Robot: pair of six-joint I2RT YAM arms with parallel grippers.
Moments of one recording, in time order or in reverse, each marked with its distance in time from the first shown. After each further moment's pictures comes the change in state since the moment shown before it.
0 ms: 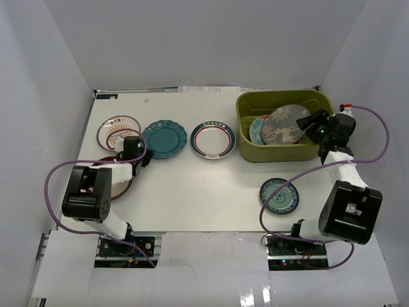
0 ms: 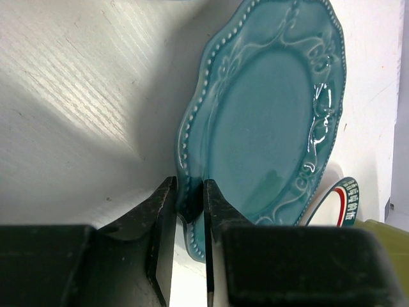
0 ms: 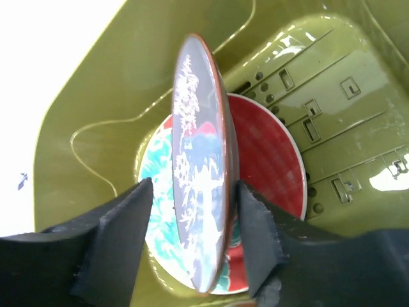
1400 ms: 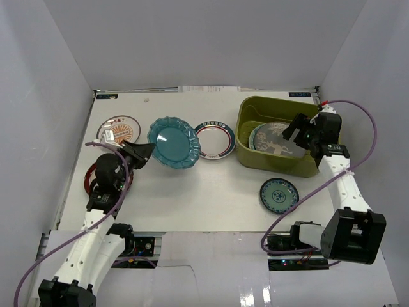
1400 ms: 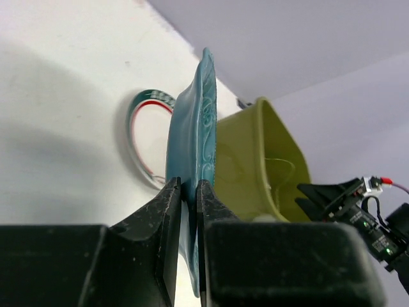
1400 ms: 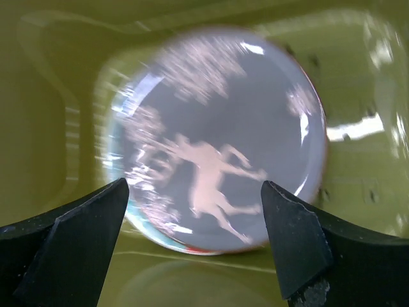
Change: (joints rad) left arm -0.061 -0.914 -0.114 -0.230 0.239 0.184; right arm 0.190 -0.163 0.053 -0.443 0.205 -0.272
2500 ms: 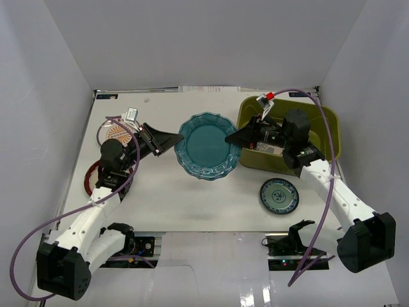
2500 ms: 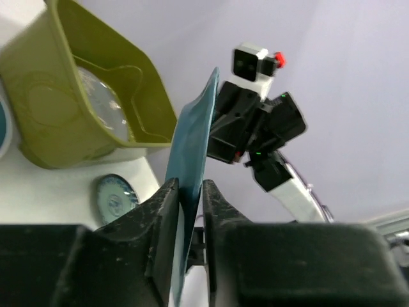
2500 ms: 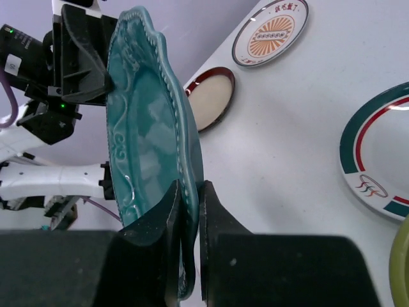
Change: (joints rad) left arm -0.104 0.259 0.125 0.485 0.530 -0.285; right arm 0.479 -0.064 0.038 0.422 -0.695 0.243
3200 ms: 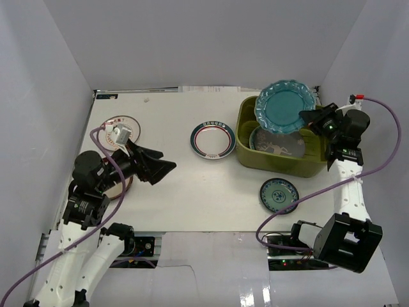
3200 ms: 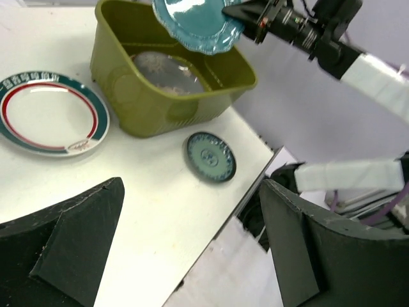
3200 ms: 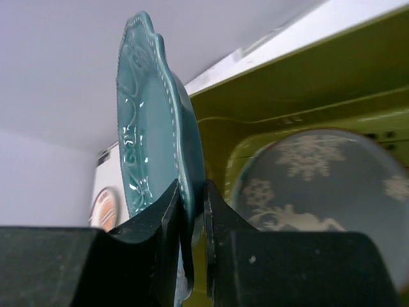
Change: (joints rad) left arm -0.003 -0.298 0.280 -0.806 0.000 0.676; right arm -0.632 -0.004 -0.002 -0.078 0.278 0.150
